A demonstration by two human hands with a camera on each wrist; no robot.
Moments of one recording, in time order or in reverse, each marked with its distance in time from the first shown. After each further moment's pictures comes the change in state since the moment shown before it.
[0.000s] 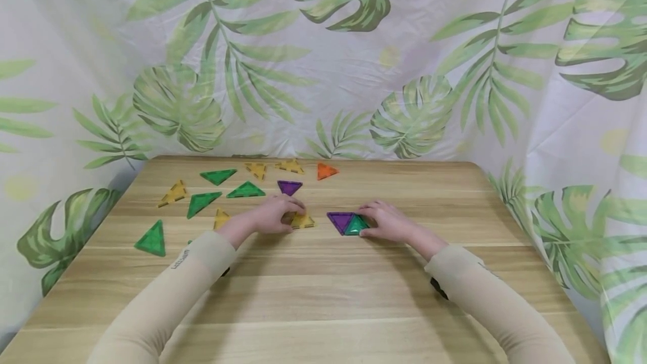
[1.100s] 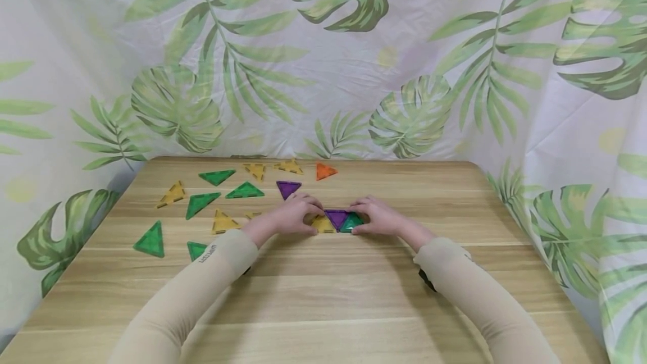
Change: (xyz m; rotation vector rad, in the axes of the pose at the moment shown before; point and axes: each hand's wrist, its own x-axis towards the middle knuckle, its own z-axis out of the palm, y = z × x) left_hand 0.036 0.031 0.010 0.053 0.036 0.040; right_hand 0.023 0.005 0.002 0.052 -0.006 -0.105
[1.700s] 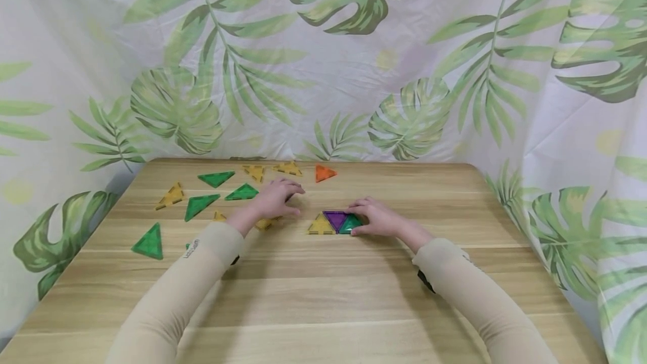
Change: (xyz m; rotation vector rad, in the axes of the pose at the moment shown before) left_hand -0.010 -0.038 -0.024 -0.012 0.133 -0.155; right_hand 0.001 -0.004 -0.004 0.000 -0.041 0.030
